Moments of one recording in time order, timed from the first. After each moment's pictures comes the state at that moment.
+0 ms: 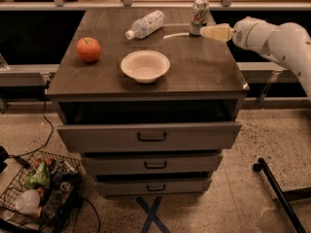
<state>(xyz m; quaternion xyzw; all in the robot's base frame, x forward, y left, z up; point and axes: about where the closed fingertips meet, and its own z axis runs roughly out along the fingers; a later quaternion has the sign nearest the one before) 0.835 -0.254 0.914 -0.16 0.74 0.13 0.64</state>
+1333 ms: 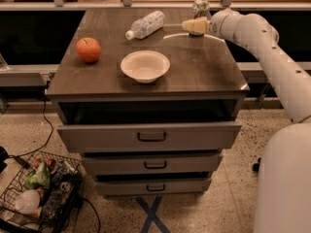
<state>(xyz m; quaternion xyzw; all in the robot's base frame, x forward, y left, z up) 0.910 -0.206 0.907 -0.18 0.74 0.09 0.64</state>
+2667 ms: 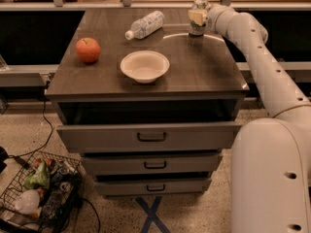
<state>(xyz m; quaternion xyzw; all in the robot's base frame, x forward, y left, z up) 0.956 -0.200 0.914 -0.16 0.72 0.08 0.67</state>
